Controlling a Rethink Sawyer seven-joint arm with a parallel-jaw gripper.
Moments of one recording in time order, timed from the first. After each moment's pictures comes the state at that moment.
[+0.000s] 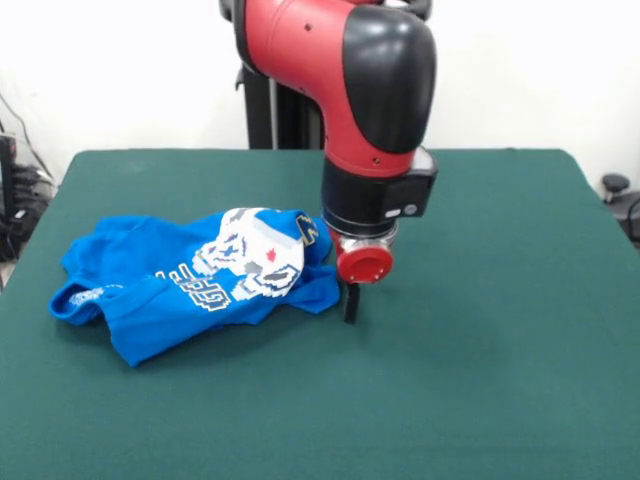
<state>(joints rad) 0.08 -0.27 -0.33 1.61 0.66 0.33 2.51</state>
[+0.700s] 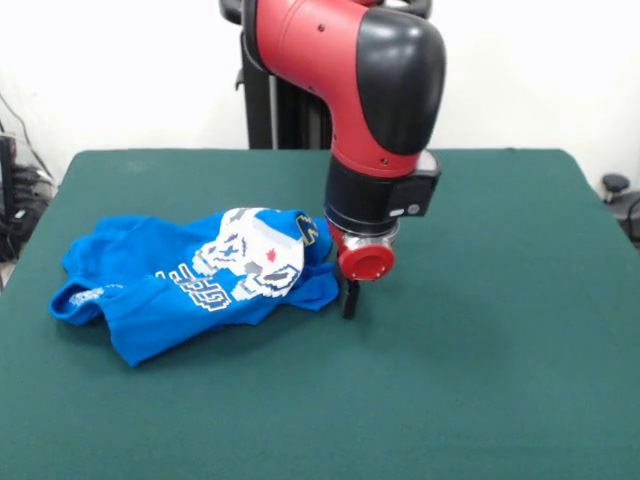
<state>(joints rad) 0.11 -0.25 -0.36 1.61 0.66 0.33 2.51</state>
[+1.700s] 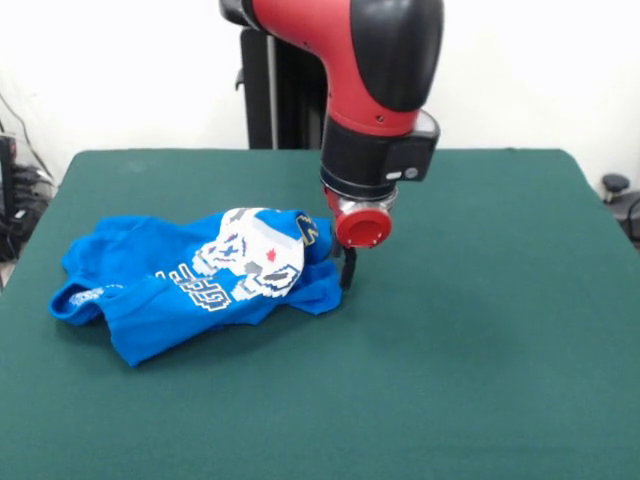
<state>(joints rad) 0.11 -0.34 -0.37 1.69 0.66 0.33 2.51</state>
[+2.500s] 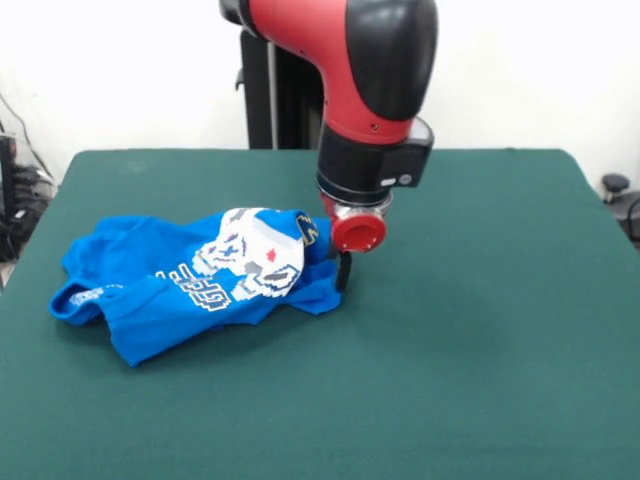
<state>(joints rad) 0.10 -0.31 -0.37 1.69 0.66 0.32 2.51</state>
